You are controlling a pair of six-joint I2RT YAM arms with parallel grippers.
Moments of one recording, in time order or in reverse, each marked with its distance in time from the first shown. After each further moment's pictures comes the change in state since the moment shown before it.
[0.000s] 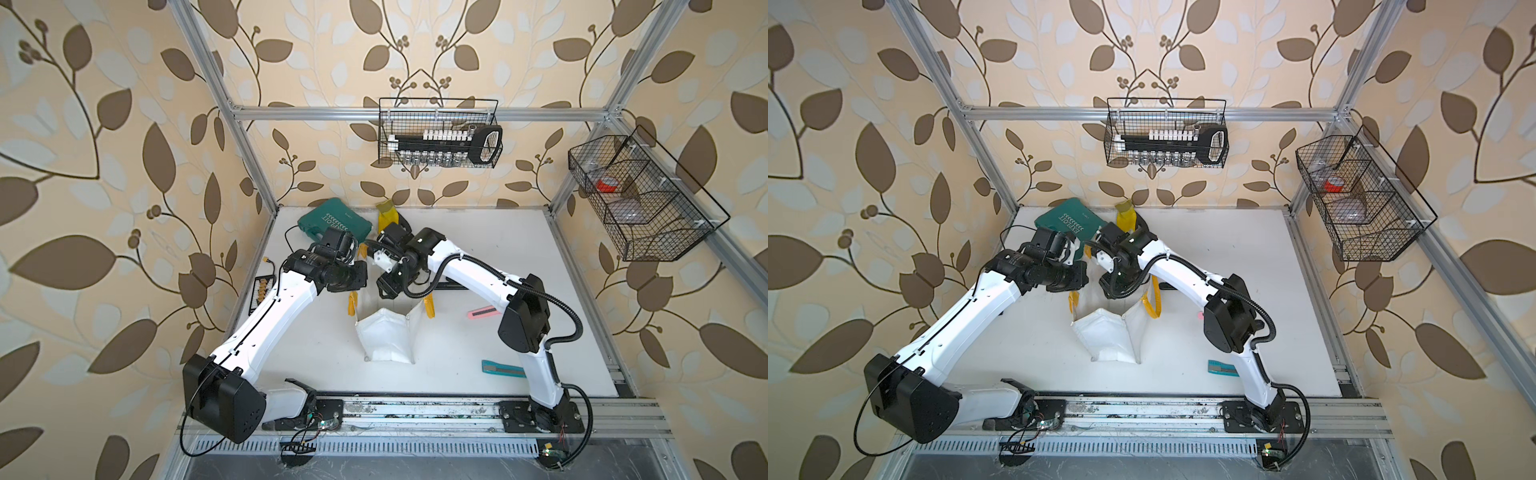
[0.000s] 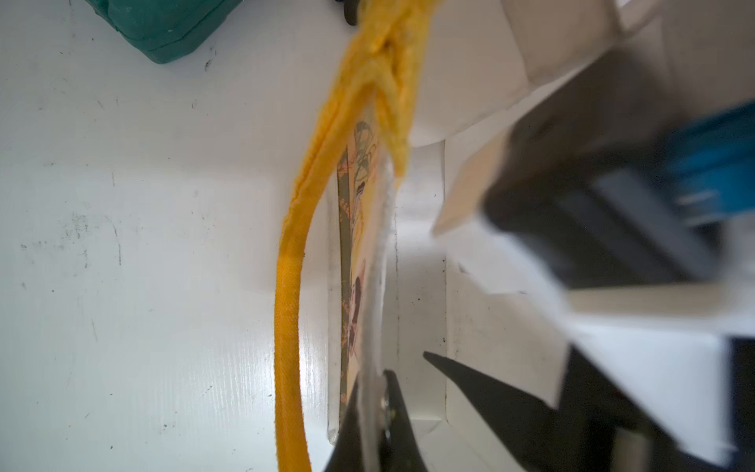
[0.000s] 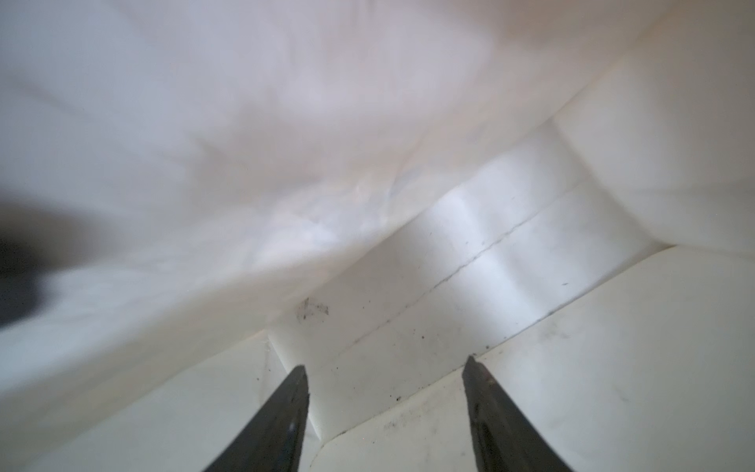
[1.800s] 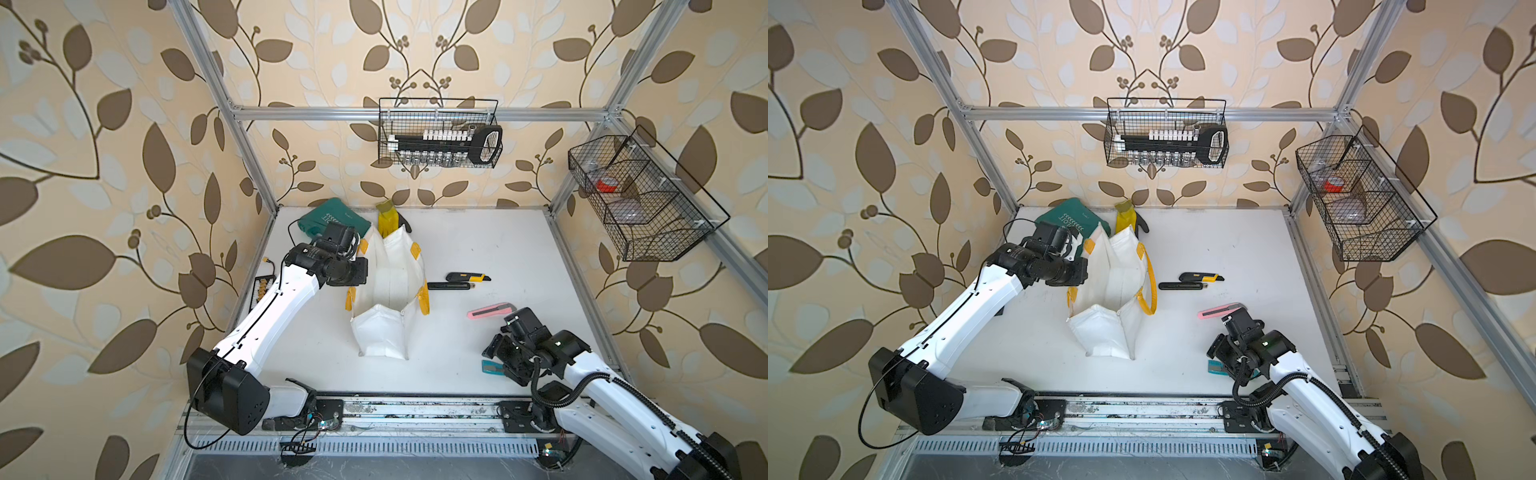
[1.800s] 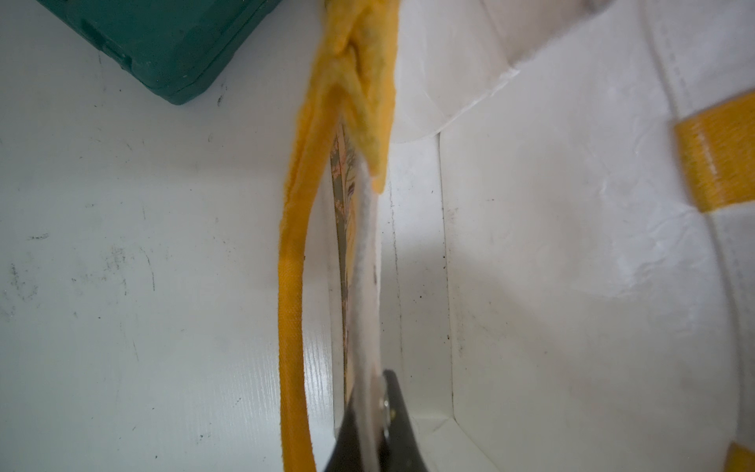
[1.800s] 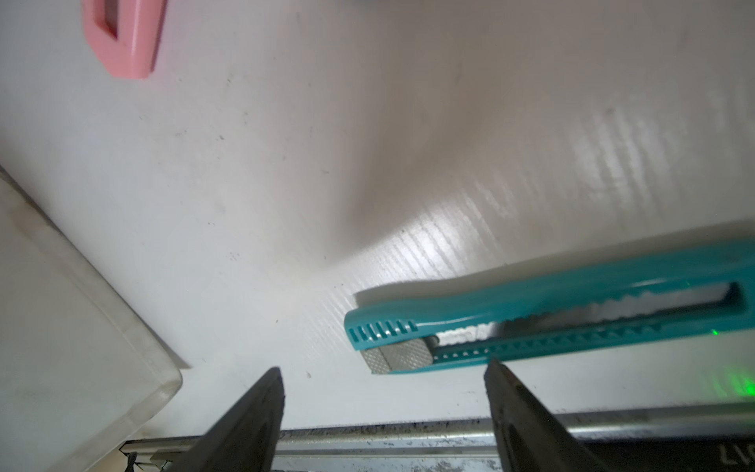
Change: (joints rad) left arm 0.000 0.039 0.065 -0.038 -0.030 0.092; right arm -0.355 -1.313 -1.651 0.223 0.012 1.113
